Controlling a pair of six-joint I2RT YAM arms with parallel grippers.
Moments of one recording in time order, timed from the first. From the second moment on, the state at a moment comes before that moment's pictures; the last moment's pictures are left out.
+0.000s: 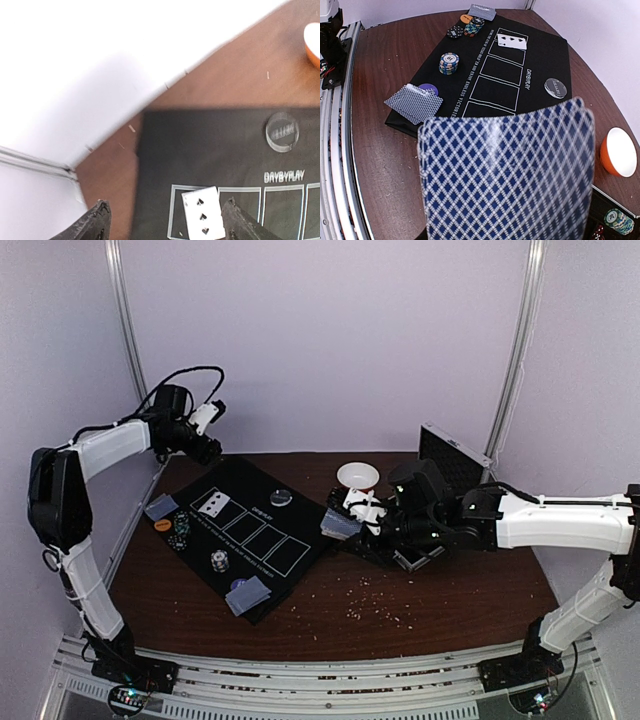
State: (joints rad) left arm -0.19 1.85 1.57 -0.40 0.06 0.51; right arm 0.98 1.43 1.04 -0.23 -0.05 -0.24
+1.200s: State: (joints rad) left arm -0.27 2.19 1.63 -0.68 -0.11 0.27; right arm 0.98 1.43 1.04 -0.23 -0.05 -0.24
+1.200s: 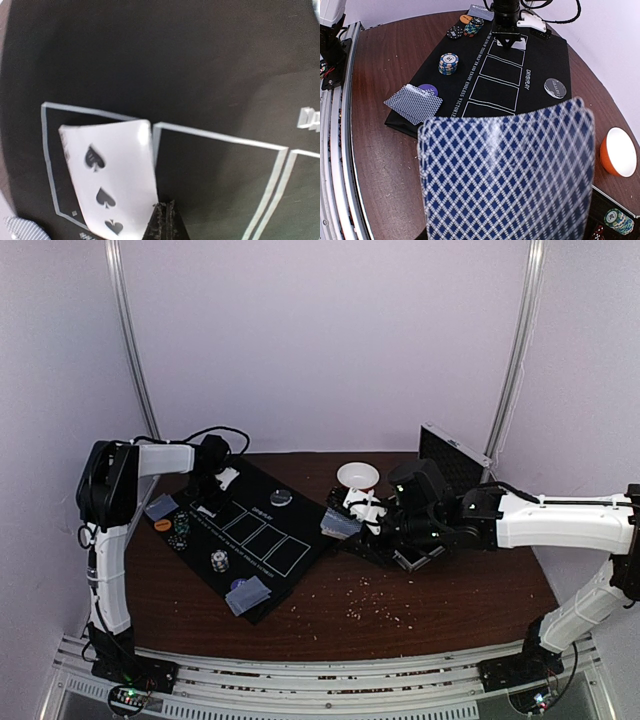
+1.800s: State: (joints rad) left arm -0.26 2.19 1.63 -0.69 -0.22 0.29; right arm 0.98 1.43 1.04 -0.23 -0.05 -0.24
